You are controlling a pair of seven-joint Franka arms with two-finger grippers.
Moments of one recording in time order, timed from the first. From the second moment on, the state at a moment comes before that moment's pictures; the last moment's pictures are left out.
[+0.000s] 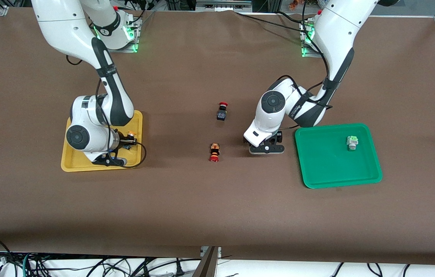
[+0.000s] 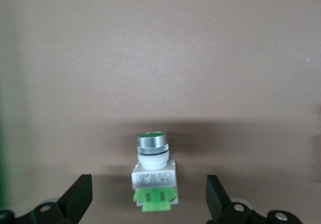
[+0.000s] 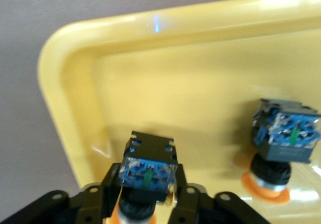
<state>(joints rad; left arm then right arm) -0.33 0.63 -0.24 -1.81 0.29 2.44 -0.78 0.45 0.61 -0.27 -1.81 0.27 2.14 0.09</state>
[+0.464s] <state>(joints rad) -0.34 0.65 -0.24 -1.81 0.29 2.45 -0.80 0.47 0.56 -0.27 -1.75 0.27 2.13 0.11</state>
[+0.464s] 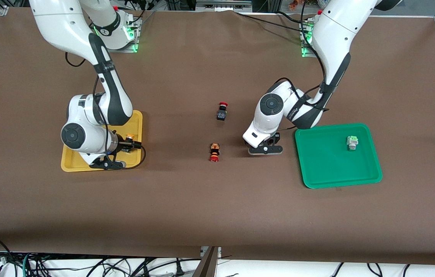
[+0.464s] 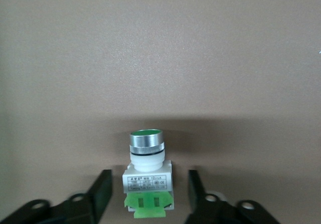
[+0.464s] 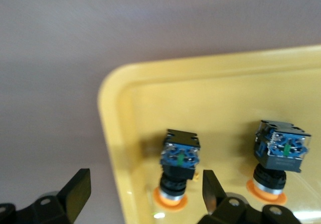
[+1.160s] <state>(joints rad) -0.23 0.57 -0.26 -1.78 0.24 2.36 -0.66 0.50 0.08 -0.27 -1.74 0.11 1.76 0.17</state>
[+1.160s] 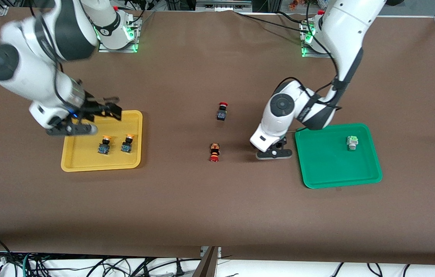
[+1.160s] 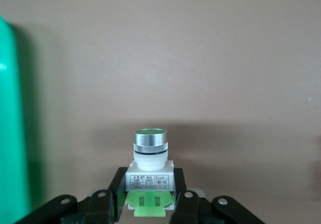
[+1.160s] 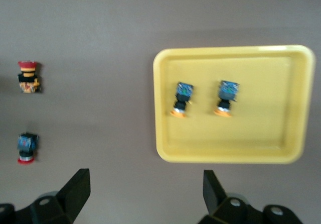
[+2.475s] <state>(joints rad) -0.07 0.46 -0.05 -1.99 -0.05 2.34 0.14 0.12 -0.07 0.03 -1.79 0.01 1.68 0.10</state>
